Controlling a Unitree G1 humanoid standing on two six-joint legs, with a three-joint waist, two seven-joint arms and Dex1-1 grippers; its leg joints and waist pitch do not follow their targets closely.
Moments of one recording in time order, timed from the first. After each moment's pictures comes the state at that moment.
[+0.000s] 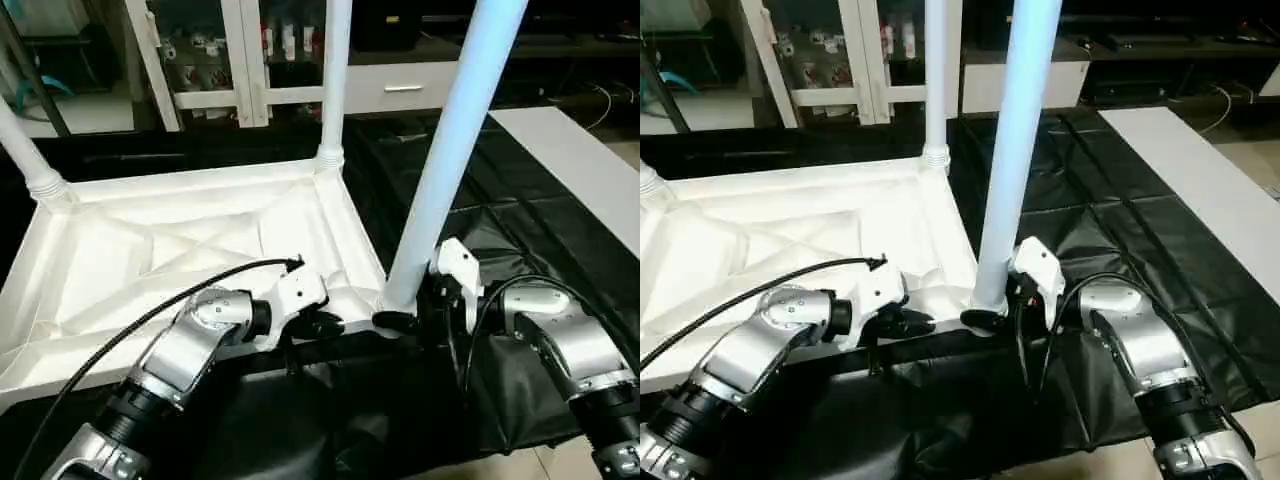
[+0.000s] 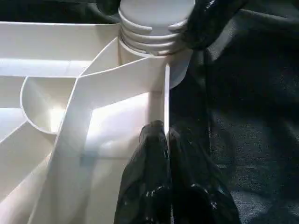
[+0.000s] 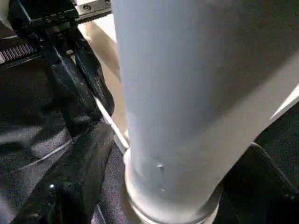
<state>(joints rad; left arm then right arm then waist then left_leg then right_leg) -0.40 0.37 -0.39 0.15 -0.03 0.35 -1.00 -0.38 -0.50 0.20 0.26 0.22 0.27 1.07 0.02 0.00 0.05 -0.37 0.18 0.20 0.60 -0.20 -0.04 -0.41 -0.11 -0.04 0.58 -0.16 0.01</state>
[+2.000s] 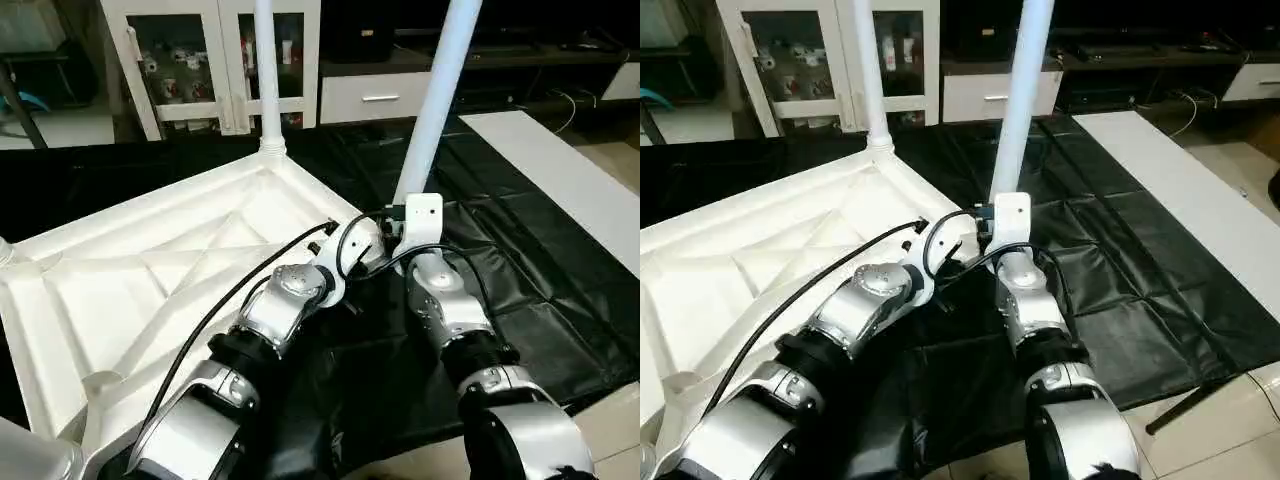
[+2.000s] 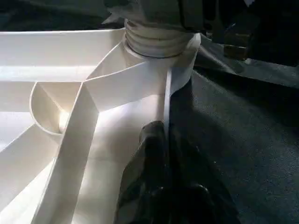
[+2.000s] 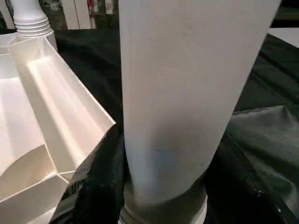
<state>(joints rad) -0.71 -0.02 -0.28 0.75 0.07 0.33 -0.40 -0.71 0.02 -0.07 0.91 0.07 0.01 -0.05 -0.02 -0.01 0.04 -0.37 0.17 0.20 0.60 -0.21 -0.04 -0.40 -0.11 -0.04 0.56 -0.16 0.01</state>
